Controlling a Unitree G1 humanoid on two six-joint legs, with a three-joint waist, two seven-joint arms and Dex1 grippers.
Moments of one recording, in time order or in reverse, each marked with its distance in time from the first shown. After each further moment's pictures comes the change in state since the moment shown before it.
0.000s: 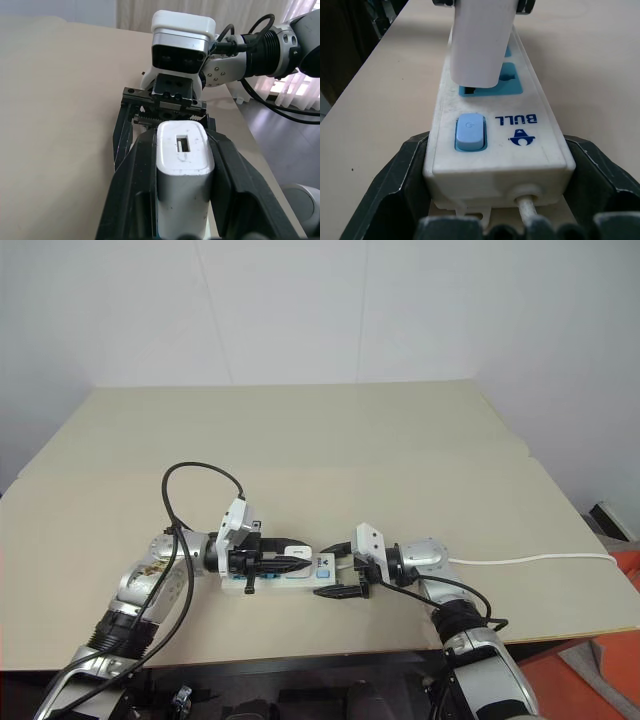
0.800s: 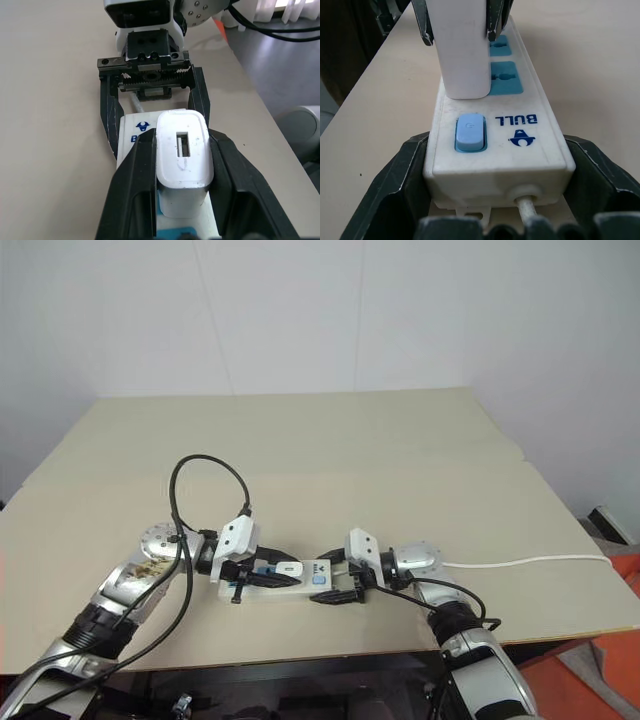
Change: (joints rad) left arm -0.023 0.153 -0.166 -0.055 0.126 -0.099 0.014; right arm -0.001 -0.003 0.039 0.014 -0.002 0.013 -0.010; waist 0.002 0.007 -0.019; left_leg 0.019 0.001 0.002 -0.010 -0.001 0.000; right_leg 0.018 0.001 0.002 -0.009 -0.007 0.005
